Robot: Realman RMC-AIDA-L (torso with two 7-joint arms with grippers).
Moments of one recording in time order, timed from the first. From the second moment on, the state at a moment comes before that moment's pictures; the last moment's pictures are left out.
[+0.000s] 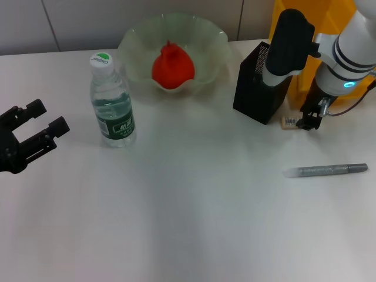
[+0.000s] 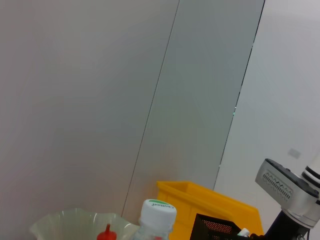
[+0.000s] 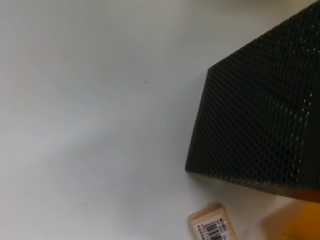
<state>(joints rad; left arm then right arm) -0.25 -2.06 0.78 0.66 1.51 1.60 -1.27 0.93 2.02 -1.34 -0.69 -2.92 -1.17 2.20</state>
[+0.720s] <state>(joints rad) -0.24 -2.06 0.76 0.66 1.51 1.62 -1.27 0.91 2.03 -1.33 -0.78 -2.92 -1.19 2.19</state>
